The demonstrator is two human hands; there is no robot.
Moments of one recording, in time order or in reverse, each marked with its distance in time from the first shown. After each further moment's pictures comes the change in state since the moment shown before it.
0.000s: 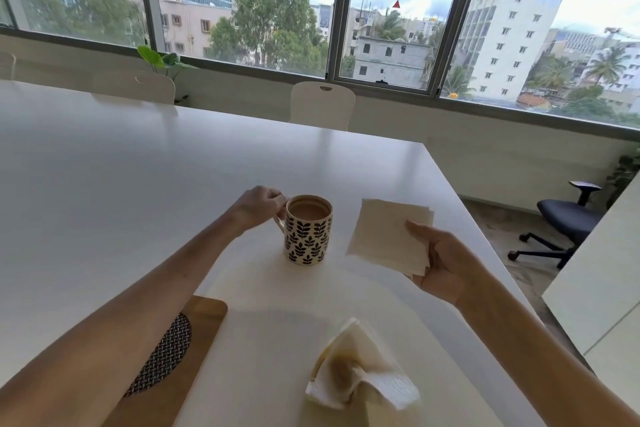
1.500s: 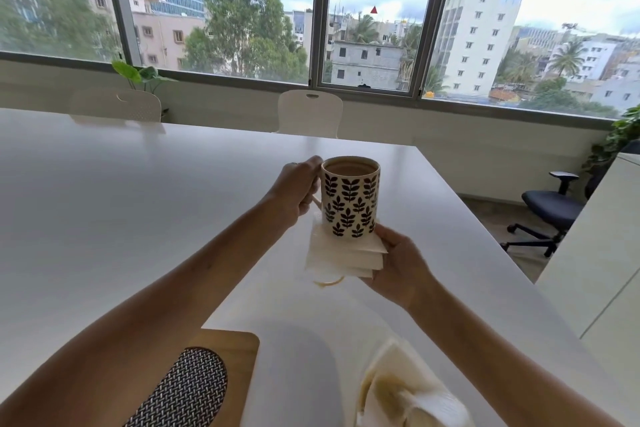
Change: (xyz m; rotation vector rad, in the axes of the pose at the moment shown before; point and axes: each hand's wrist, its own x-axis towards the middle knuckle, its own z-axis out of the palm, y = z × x) left_hand -0.007 0.083 -0.031 -0.758 -0.051 -0.159; right_hand 0.046 0.049 0.070 0.193 -0.311 -0.003
